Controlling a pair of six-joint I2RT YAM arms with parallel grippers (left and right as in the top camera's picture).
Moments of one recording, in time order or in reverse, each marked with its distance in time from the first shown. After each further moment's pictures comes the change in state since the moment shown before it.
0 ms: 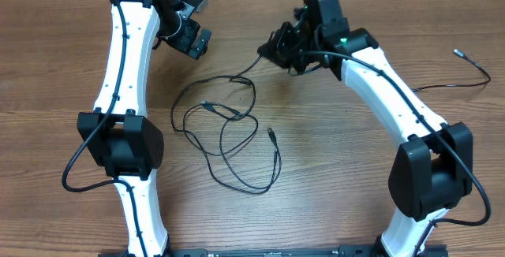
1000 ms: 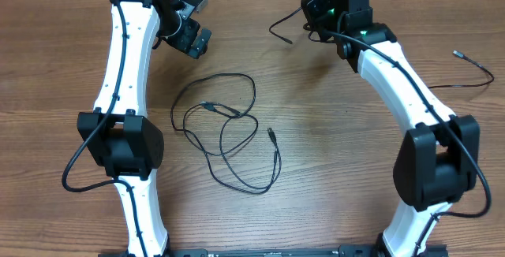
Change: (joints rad) left arm 0.000 0.000 0.000 0.004 0.000 0.000; right arm -0.103 0.048 0.000 0.332 0.443 0.201
